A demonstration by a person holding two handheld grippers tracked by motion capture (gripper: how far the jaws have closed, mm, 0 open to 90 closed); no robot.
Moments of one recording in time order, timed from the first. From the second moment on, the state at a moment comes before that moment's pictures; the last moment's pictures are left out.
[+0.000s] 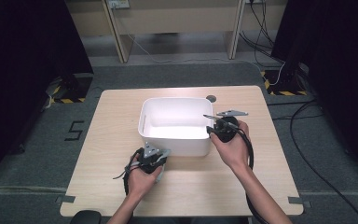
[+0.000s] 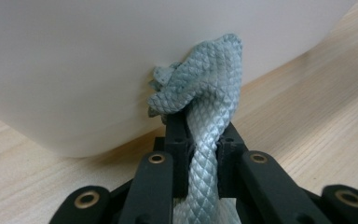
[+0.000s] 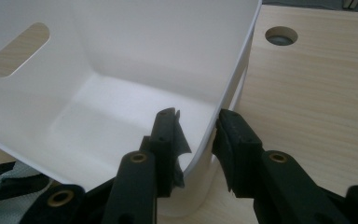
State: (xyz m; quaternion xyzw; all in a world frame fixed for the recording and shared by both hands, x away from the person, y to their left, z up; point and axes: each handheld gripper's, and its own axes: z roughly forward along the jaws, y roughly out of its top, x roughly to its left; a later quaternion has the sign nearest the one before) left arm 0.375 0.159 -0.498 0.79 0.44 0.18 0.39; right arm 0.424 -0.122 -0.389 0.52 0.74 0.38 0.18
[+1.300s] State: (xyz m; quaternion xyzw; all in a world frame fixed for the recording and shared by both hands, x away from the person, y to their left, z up) left arm 0.375 0.144 -0.489 0.79 0.43 0.16 0.40; right arm 0.424 -0.122 -0.389 0.52 0.74 0.38 0.17
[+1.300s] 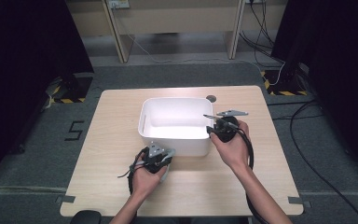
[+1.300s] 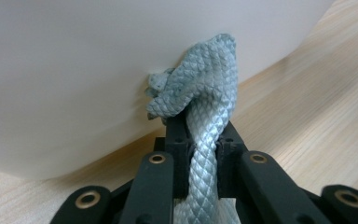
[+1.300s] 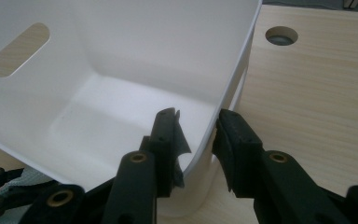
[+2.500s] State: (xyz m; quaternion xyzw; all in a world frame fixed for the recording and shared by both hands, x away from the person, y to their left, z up) left arm 0.367 0.140 -0.434 0.77 0.41 0.19 0.44; right arm 0.424 -0.122 -0.389 0.53 0.74 0.38 0.17
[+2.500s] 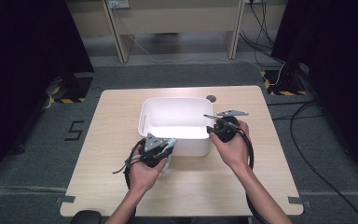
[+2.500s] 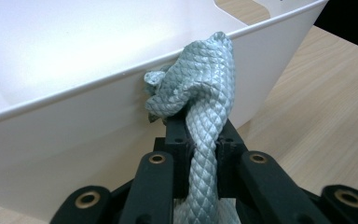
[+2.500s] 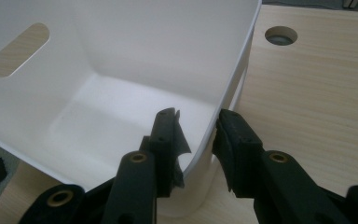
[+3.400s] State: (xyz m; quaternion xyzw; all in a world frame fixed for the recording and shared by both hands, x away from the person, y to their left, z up) left arm 0.369 0.127 -0.435 0.78 0.39 0.19 0.44; right arm 0.424 -0.122 -0.389 0.52 0.74 0.38 0.18
